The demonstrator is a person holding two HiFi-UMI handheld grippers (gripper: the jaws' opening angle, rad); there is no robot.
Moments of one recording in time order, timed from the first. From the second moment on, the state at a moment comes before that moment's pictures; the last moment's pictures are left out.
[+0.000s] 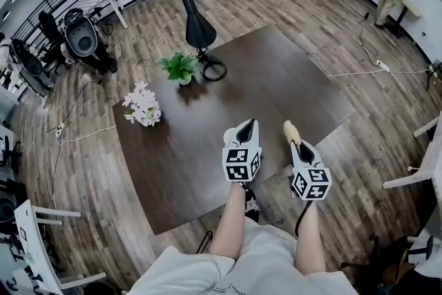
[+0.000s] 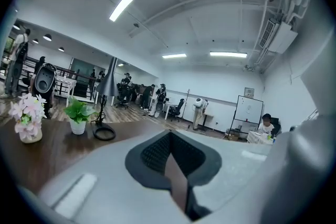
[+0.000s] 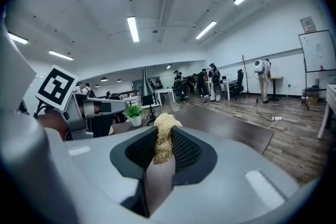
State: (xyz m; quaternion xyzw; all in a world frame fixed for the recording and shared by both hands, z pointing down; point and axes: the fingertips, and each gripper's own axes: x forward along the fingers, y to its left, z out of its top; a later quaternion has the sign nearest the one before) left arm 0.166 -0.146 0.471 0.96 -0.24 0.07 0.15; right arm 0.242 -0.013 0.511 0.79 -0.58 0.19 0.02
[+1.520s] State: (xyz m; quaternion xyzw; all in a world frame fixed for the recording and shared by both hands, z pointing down) left arm 0.017 -0.267 0.489 0.85 -0.49 0.08 0.14; right arm 0.168 -0.222 0.529 0.55 -0.80 0.21 0.11
